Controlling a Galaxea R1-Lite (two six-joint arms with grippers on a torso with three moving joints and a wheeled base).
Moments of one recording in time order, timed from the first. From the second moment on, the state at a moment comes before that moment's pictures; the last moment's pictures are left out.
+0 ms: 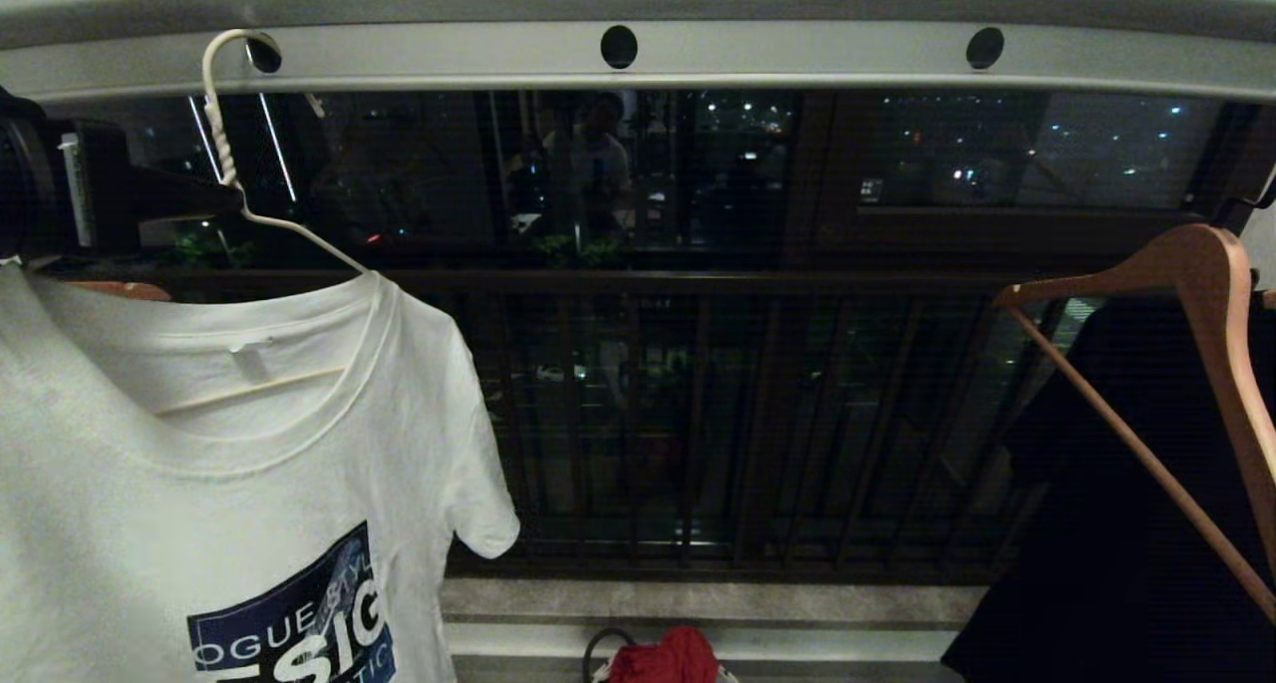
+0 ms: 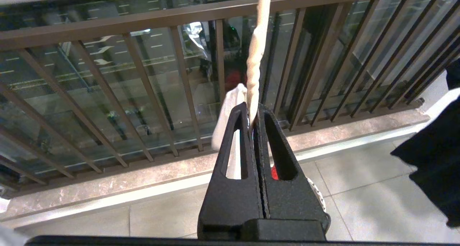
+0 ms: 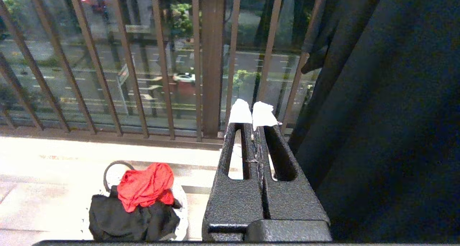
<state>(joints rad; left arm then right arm) -0.12 1.25 -1.39 0.35 -0.18 0.03 0.01 0.00 -0.01 0.04 -0.01 -0.04</state>
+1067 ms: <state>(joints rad) -0.12 1.20 -1.21 0.06 -0.19 -0.03 0.01 0.00 -0.01 0.04 -0.01 -0.04</state>
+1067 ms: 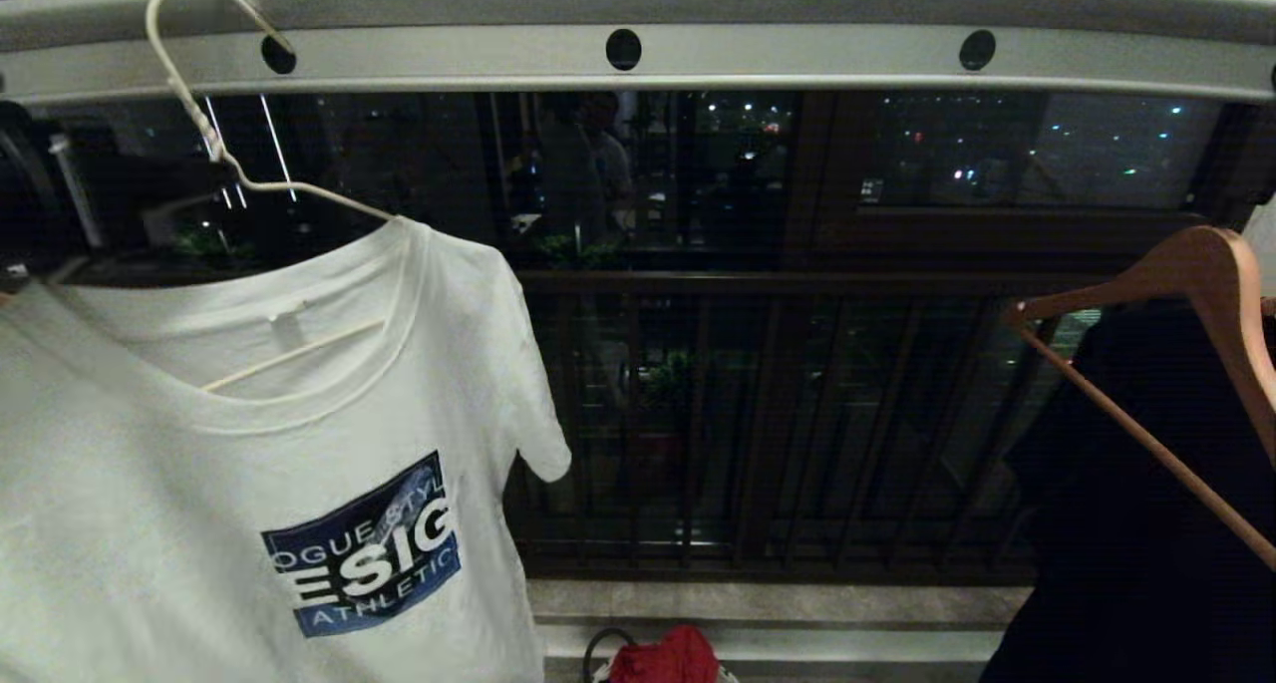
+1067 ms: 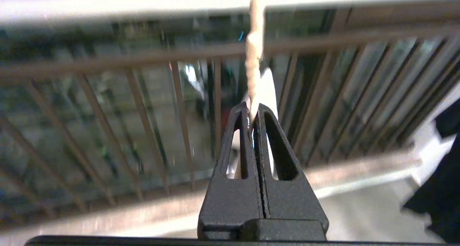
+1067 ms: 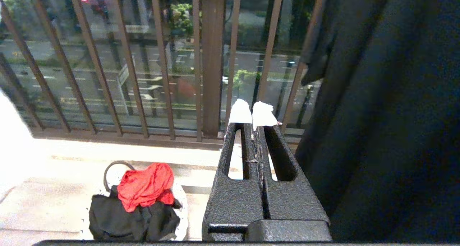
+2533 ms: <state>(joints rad) -0.19 1.03 -0.77 -0.11 -0.35 -0.02 0.01 0.00 -0.01 0.04 -0.01 -0.03</state>
